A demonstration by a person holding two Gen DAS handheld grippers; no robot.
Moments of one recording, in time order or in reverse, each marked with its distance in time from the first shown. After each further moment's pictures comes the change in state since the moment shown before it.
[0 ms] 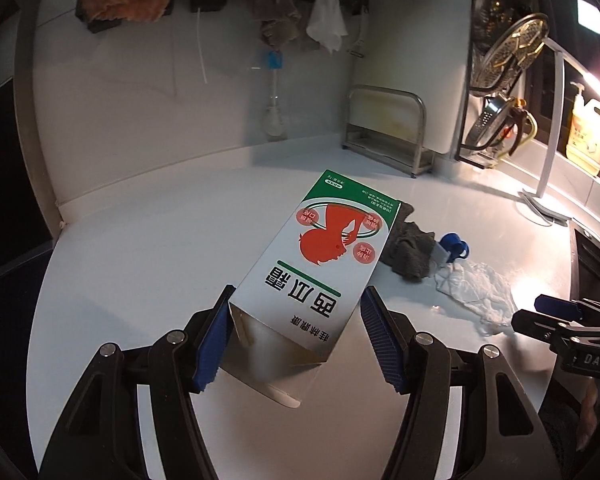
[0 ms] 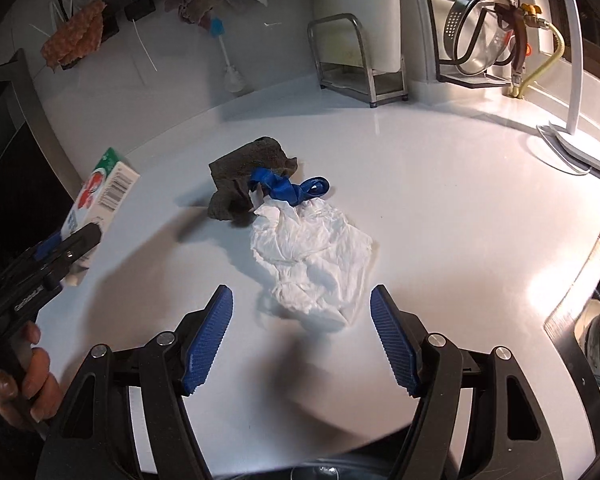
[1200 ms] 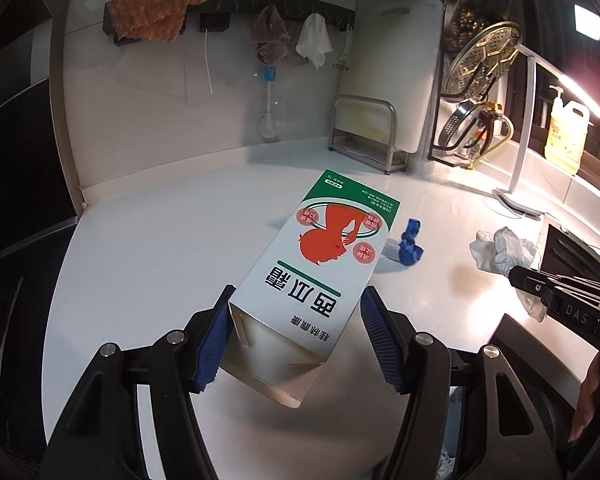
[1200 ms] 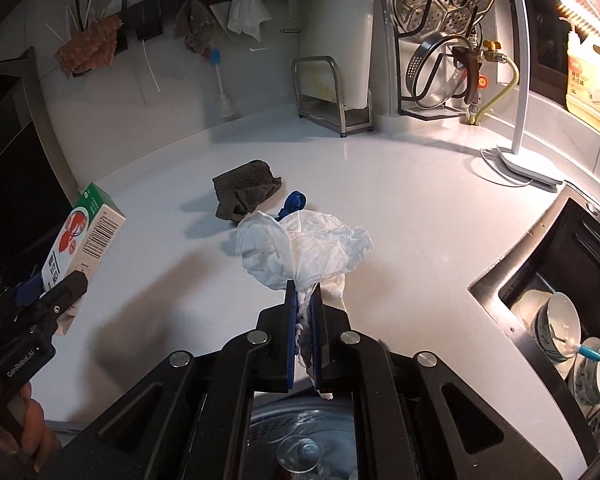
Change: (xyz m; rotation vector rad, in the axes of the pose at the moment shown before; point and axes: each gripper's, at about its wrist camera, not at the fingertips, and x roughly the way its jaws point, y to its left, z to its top) left arm -0.089 -0.041 -0.044 -0.012 -0.019 -0.008; right arm -0.096 0.013 -0.041 -0.013 -0.111 -0.106
